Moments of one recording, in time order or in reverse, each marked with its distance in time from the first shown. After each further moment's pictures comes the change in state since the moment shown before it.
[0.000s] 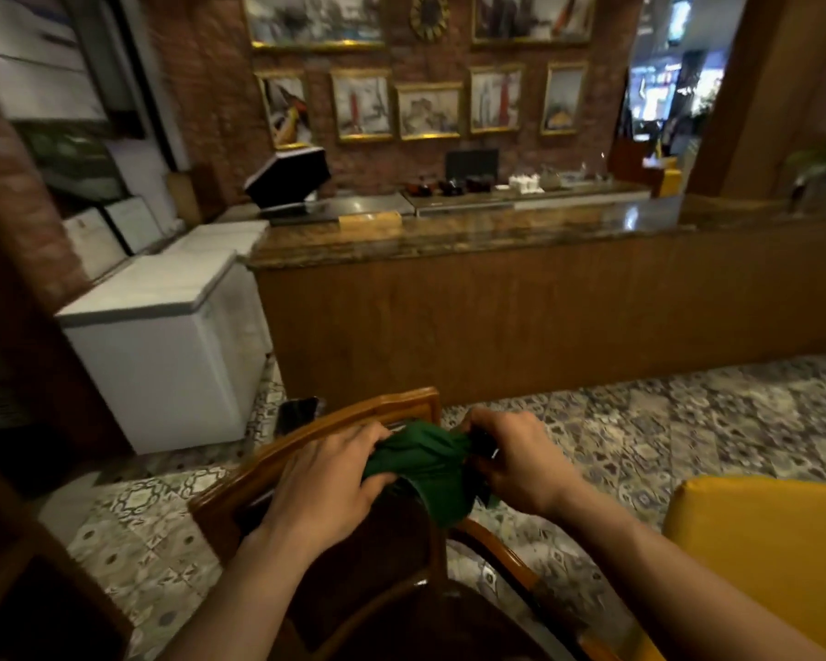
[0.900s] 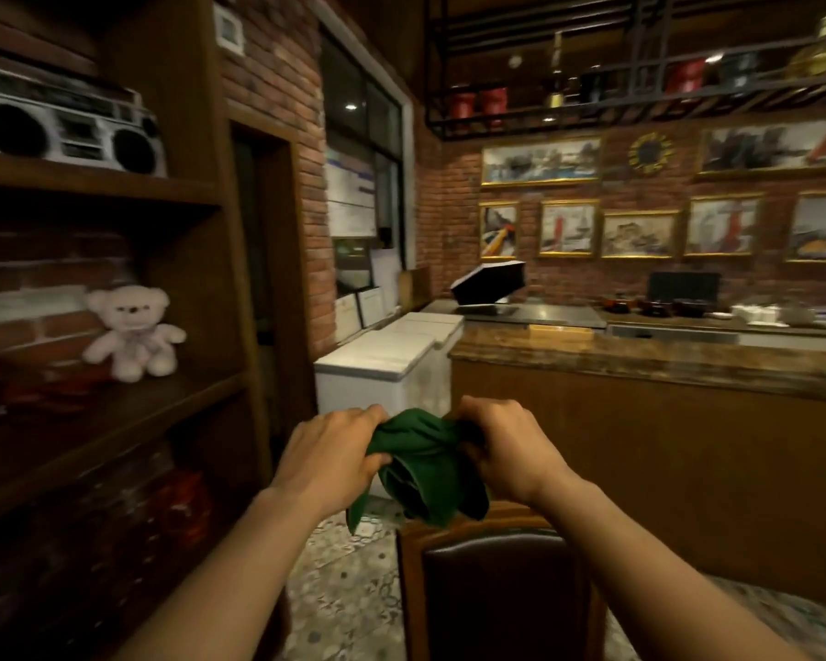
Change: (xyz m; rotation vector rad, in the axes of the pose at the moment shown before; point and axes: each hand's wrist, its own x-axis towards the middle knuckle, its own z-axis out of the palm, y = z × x) left_hand -0.132 -0.025 -0.232 0.423 0.248 -0.375; right_hand 0.035 -0.245 -0.024 0.005 0.008 -0.541
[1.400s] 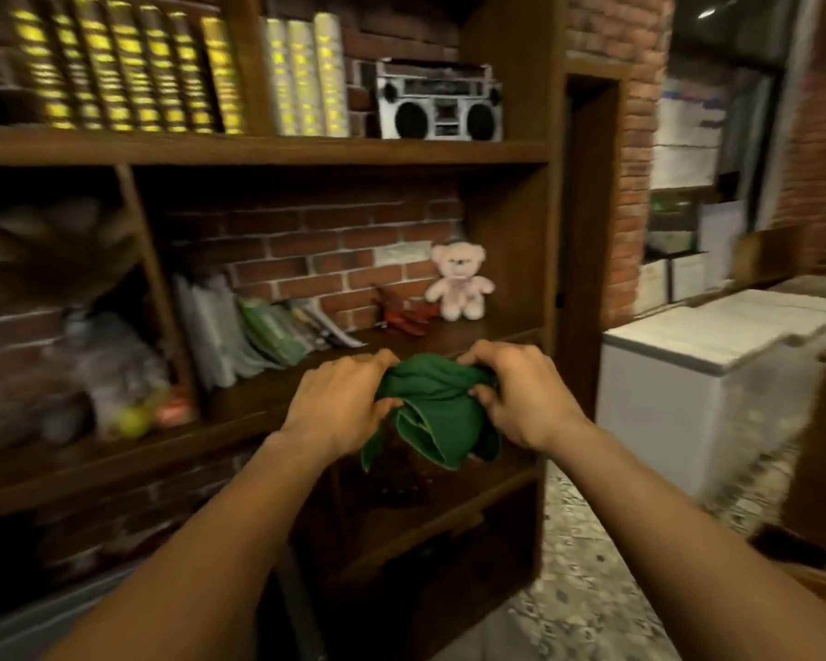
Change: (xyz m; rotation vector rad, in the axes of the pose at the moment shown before) left_hand -0.181 -0.158 -0.136 0.411 -0.025 -0.590; right_hand 0.080 -0.241 0.125 0.376 -0.138 -0.534
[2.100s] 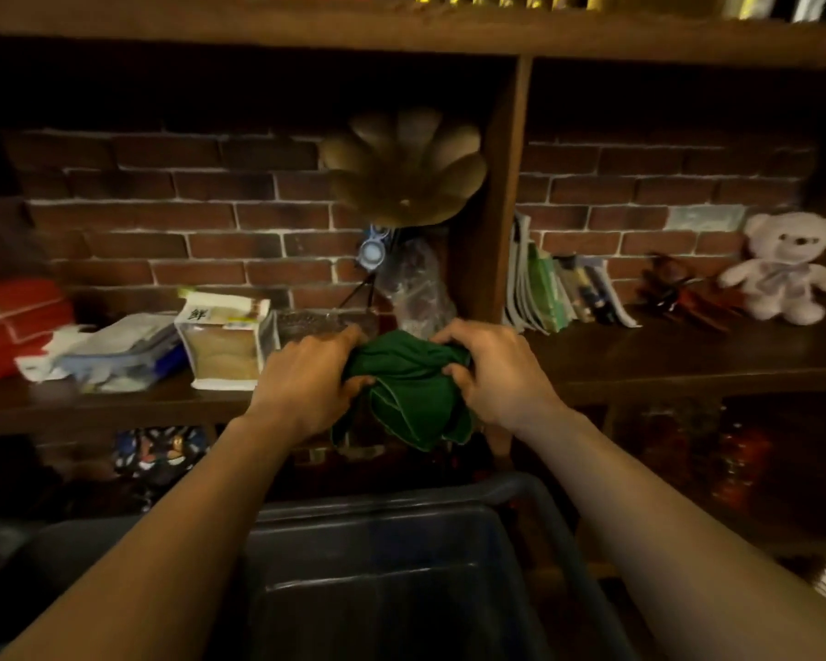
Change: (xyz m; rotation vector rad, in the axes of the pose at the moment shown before) left_hand -0.203 -0.434 -0.026 0.102 0.038 -0.471; right_hand 0.149 -0.350 0.321 0.256 -0.179 -0.372
